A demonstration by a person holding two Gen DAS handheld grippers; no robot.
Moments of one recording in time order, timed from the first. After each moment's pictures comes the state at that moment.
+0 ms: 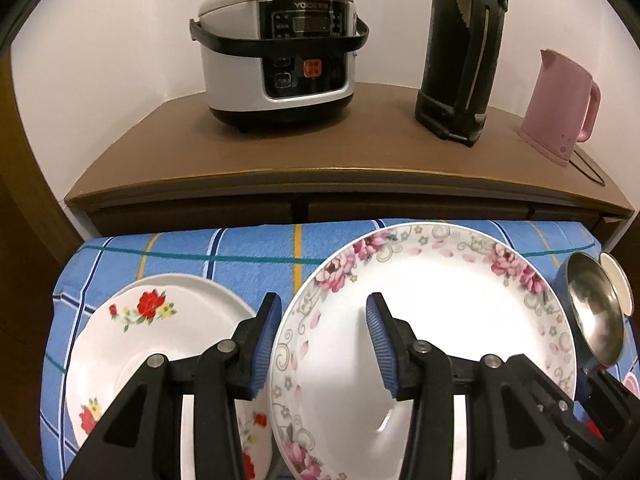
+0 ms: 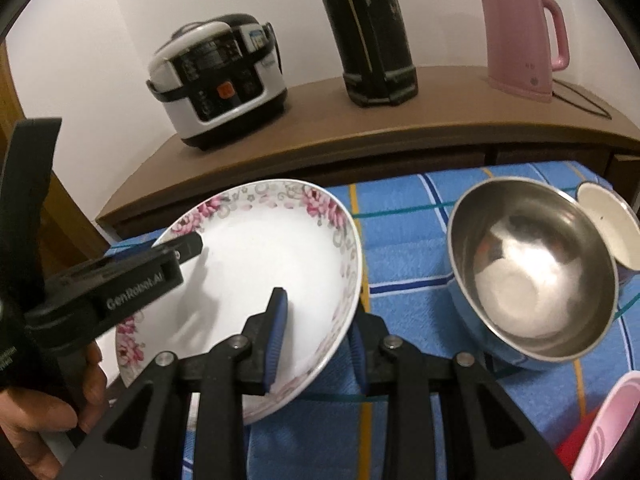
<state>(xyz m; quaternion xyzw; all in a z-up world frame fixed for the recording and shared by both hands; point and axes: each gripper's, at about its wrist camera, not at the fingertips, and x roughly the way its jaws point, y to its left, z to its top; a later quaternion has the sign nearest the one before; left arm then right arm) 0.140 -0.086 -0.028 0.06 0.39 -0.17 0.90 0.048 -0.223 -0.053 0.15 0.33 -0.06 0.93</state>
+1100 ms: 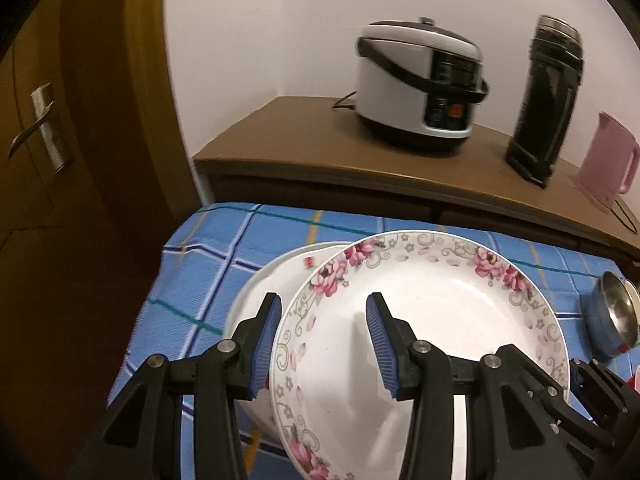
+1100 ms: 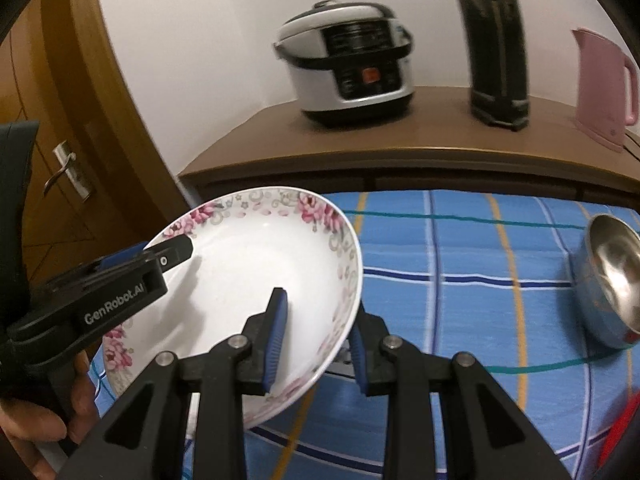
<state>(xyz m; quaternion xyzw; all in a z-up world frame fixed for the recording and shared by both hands) 0.108 0.061 -0.011 0.01 0.37 -0.05 0.93 0.055 -0.101 -0.043 0.10 0.33 0.05 0.94</state>
